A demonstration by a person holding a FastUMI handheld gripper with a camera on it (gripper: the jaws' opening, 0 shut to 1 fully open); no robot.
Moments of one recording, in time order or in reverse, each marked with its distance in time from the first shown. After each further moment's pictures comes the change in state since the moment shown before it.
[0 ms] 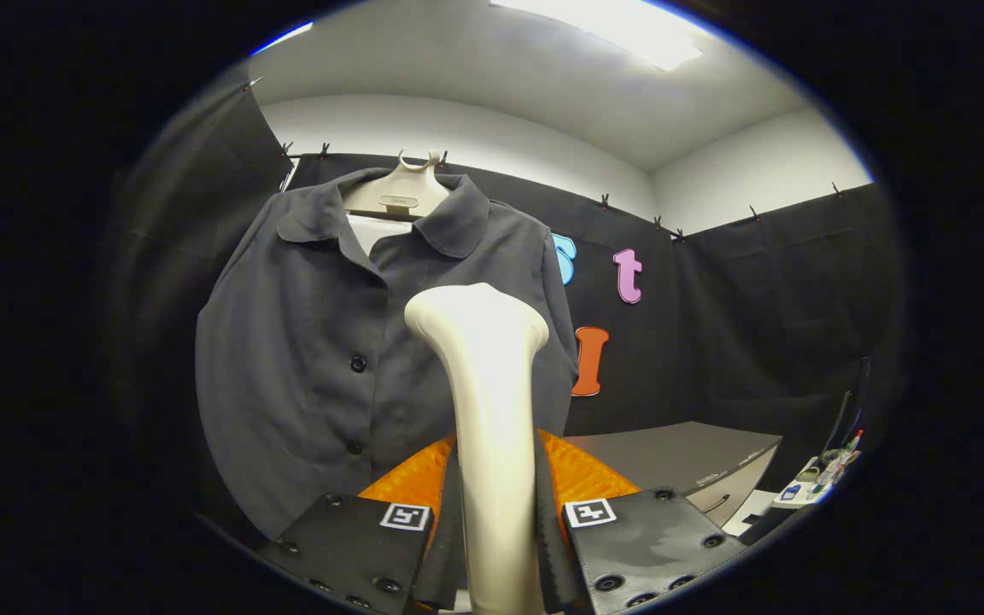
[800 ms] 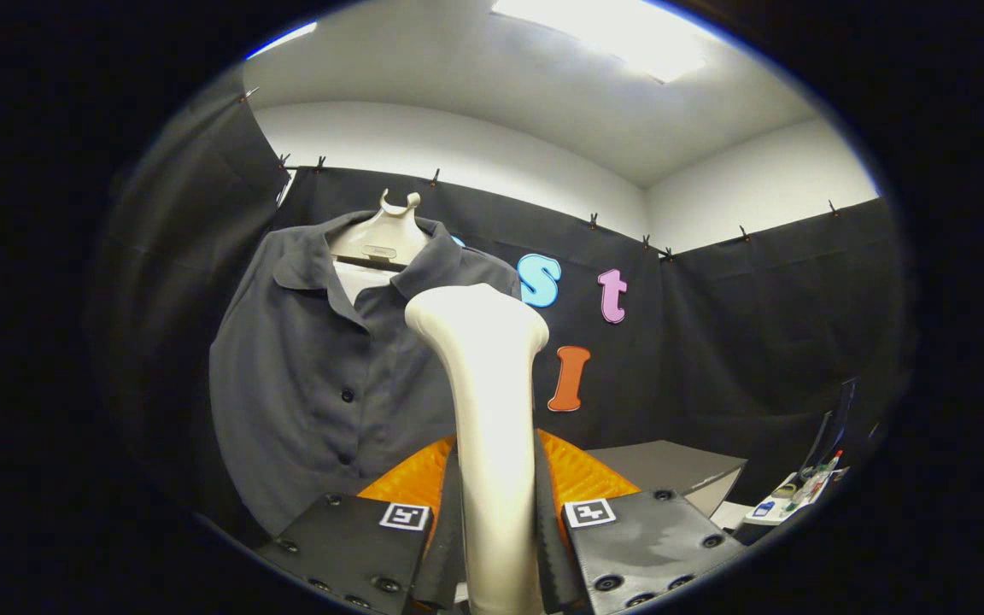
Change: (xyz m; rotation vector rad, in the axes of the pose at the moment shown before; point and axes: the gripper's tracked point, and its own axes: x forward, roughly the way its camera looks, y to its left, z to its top) arm -0.047 -0.028 0.067 -0.009 -0.046 -0.016
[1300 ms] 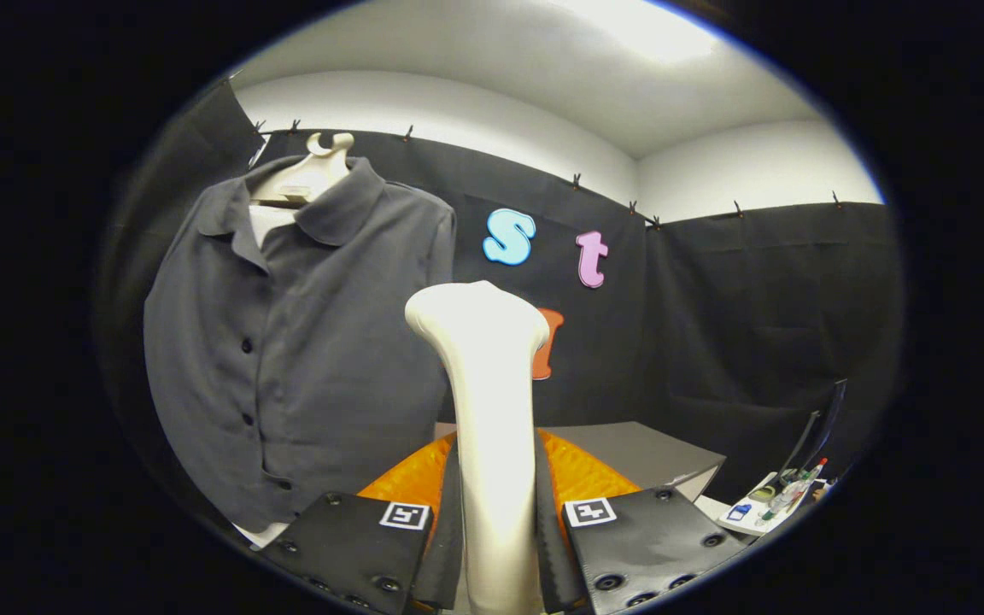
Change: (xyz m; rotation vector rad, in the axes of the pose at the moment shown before) arm 0.049 -0.088 -0.031 -0.069 0.129 -0.038
